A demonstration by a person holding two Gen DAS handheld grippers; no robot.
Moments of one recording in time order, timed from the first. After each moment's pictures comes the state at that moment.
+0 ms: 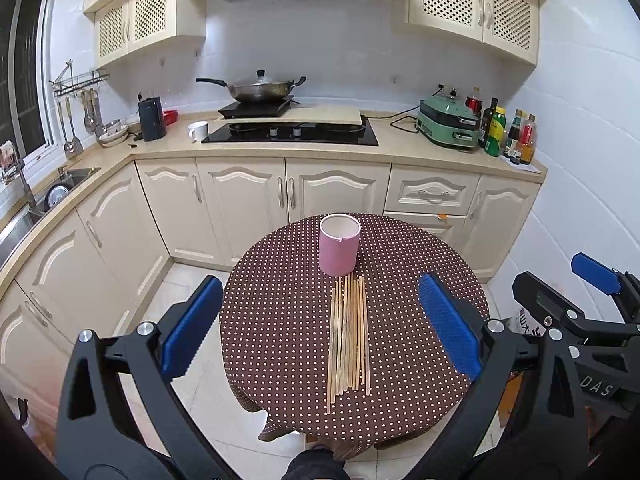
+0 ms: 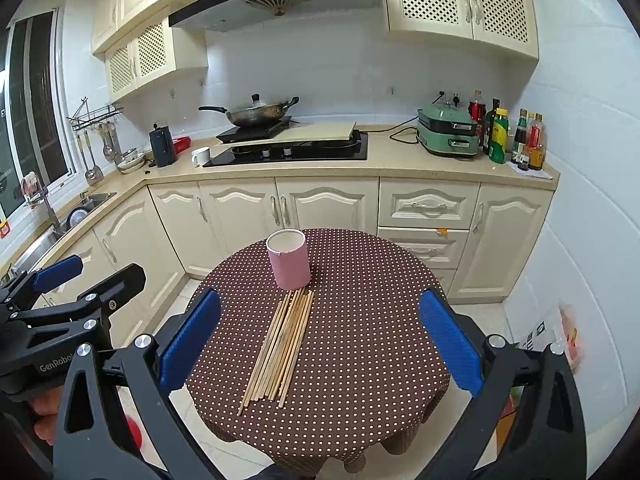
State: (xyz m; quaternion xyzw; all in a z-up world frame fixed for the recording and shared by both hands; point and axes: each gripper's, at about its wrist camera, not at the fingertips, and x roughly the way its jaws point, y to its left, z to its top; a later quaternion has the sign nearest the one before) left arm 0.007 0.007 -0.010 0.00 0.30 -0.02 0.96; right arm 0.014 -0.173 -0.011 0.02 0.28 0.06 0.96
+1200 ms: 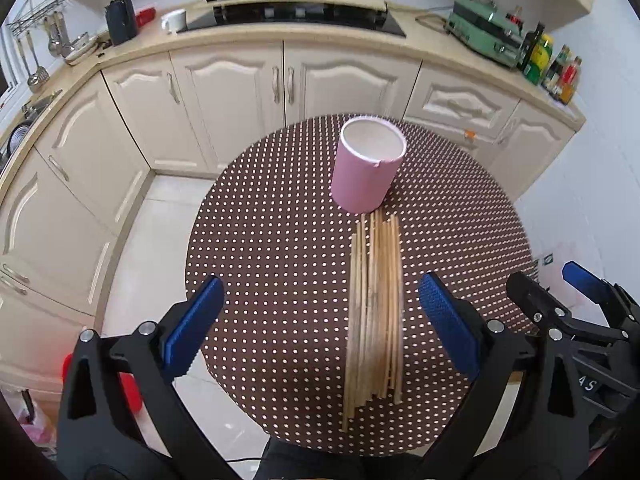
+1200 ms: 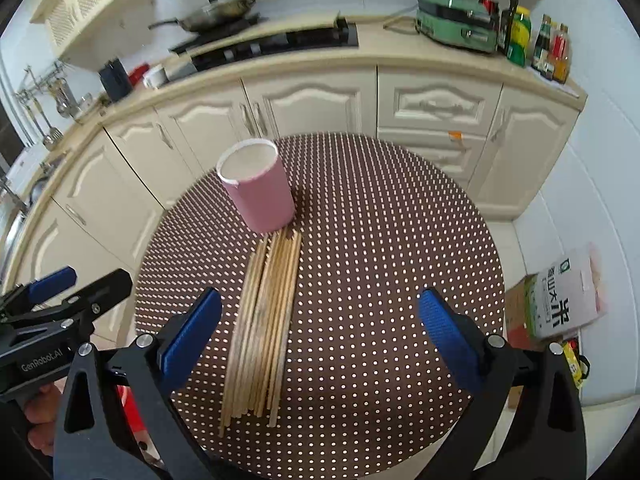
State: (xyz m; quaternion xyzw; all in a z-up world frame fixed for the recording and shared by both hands) left arm 0.174 0.028 -0.121 -0.02 0.49 -0.02 0.87; right arm 0.165 -0.158 -0.122 0.04 0.47 0.03 0.88
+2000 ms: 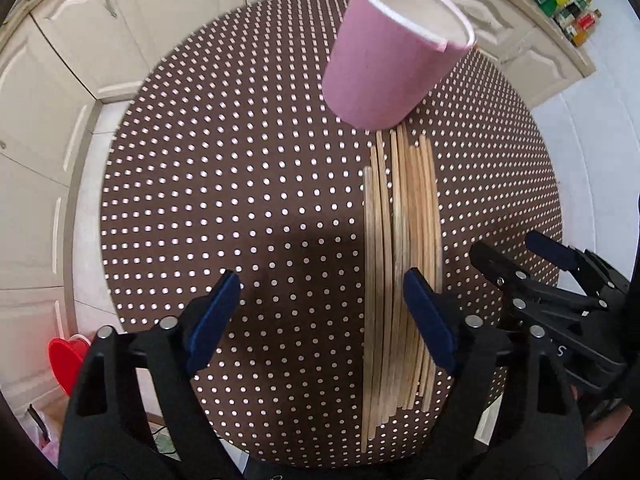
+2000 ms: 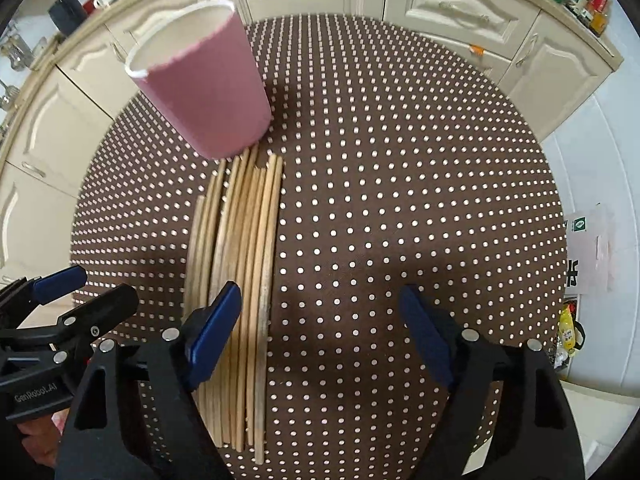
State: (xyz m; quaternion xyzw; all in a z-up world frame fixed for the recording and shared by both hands) left arm 0.250 0.036 -0.241 -0.03 0.64 -0.10 0.76; right arm 0.250 -0.135 -0.230 0.02 0.62 0.01 0.79
